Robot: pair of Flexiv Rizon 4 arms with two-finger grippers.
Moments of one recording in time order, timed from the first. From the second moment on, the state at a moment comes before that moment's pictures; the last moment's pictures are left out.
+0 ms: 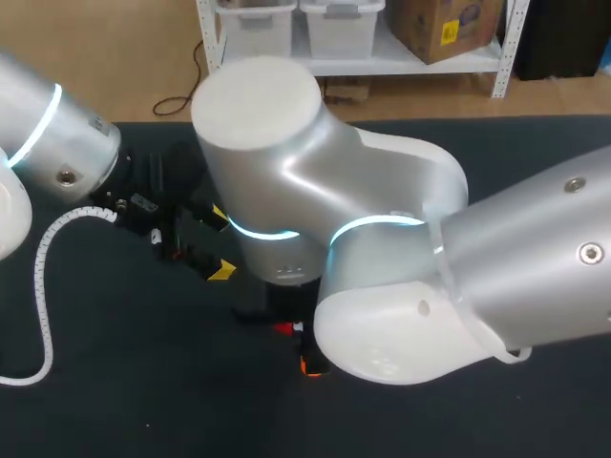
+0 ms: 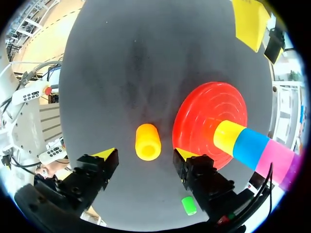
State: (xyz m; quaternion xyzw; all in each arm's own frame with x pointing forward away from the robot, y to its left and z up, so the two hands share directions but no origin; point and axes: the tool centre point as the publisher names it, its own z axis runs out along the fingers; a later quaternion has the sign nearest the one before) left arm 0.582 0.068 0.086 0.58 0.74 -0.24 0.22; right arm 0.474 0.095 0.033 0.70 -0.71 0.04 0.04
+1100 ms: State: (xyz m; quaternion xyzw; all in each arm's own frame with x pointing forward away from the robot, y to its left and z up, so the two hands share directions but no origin) left arm 0.582 0.068 0.086 0.58 0.74 -0.24 0.22; right arm 0.476 0.099 0.039 0.70 -0.71 0.07 0.04
